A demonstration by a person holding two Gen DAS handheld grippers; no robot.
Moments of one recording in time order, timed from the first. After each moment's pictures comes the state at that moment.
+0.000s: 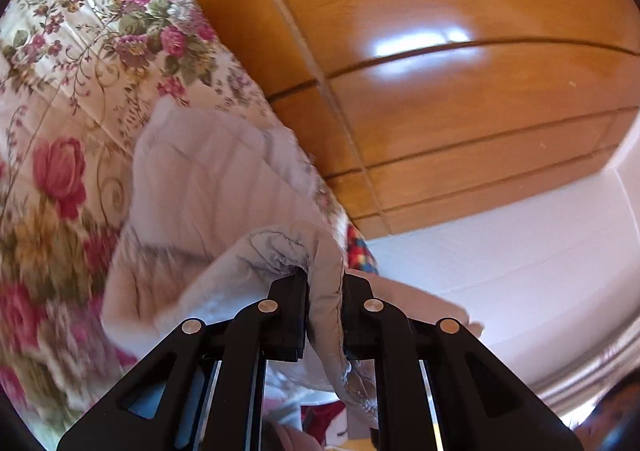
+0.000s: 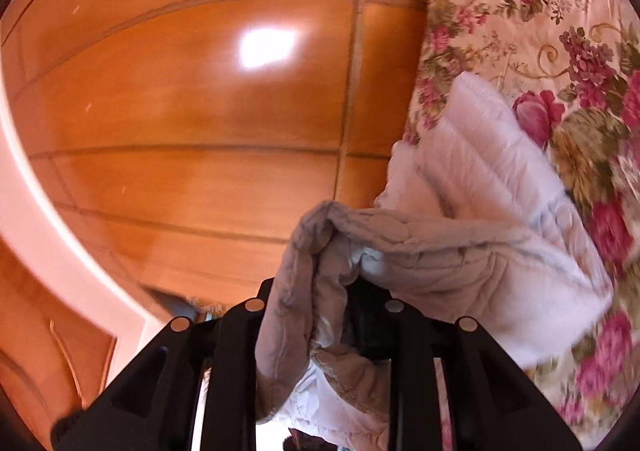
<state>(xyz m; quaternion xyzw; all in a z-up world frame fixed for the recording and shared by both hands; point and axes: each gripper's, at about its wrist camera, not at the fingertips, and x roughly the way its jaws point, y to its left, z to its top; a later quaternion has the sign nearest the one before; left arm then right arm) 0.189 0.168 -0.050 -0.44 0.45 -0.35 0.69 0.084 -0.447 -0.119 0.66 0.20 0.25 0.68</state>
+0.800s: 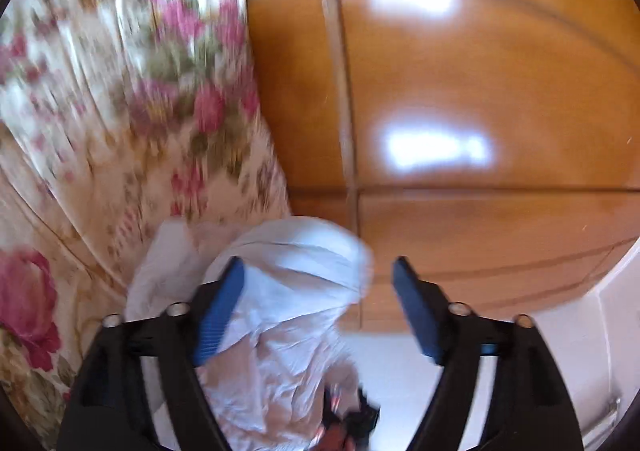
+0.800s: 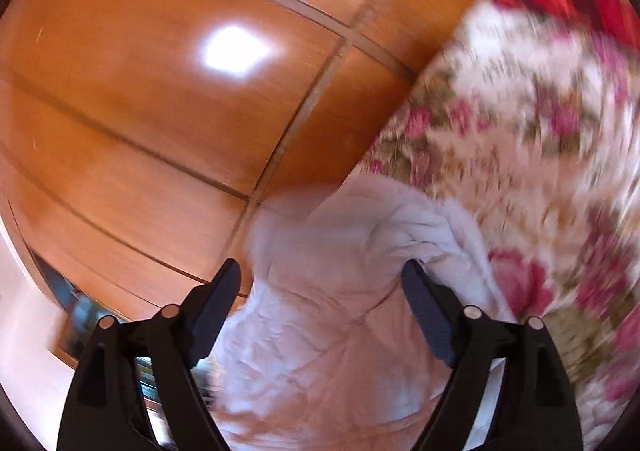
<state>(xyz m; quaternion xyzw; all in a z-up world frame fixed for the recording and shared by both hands) 0.282 0.207 -0.105 -0.59 0.35 -0.24 0.68 0.175 -0.446 -0.107 0.47 0.23 0.11 0.84</state>
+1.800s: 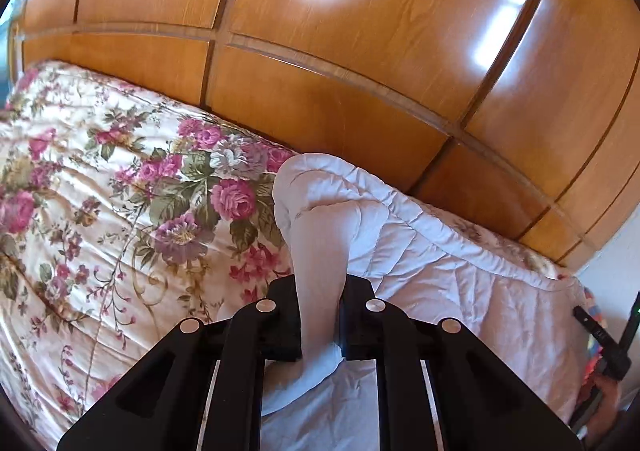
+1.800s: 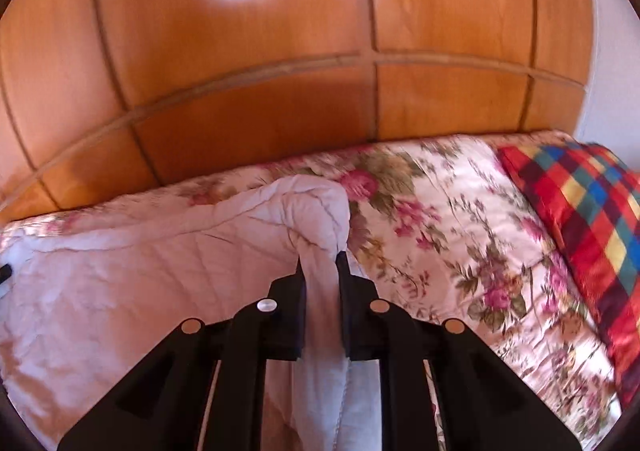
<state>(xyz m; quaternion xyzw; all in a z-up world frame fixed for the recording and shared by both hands) 0.294 0.063 -0.063 -0.14 0.38 -0.09 0.91 0.253 -0.380 -0.104 0.12 0.34 -0.08 0.93</state>
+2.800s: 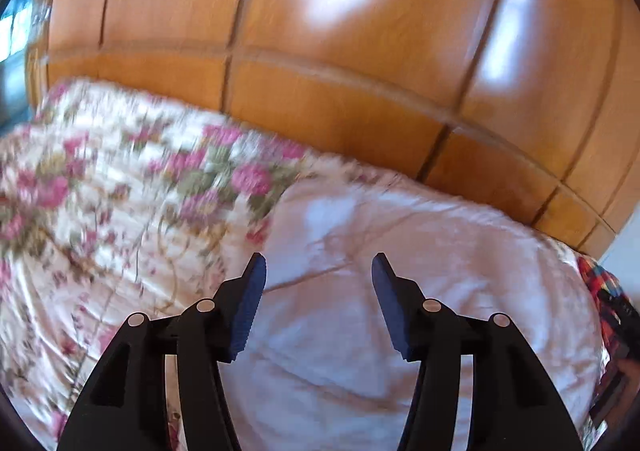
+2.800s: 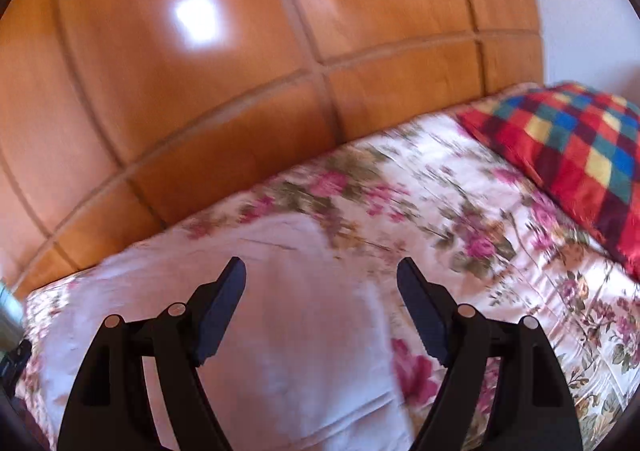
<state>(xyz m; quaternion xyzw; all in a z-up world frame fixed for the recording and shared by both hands) 0.219 0.041 -0.065 -0.10 0.31 -0.07 0.94 0.191 -0.395 -0.092 0.22 0.26 -0.09 0.94</state>
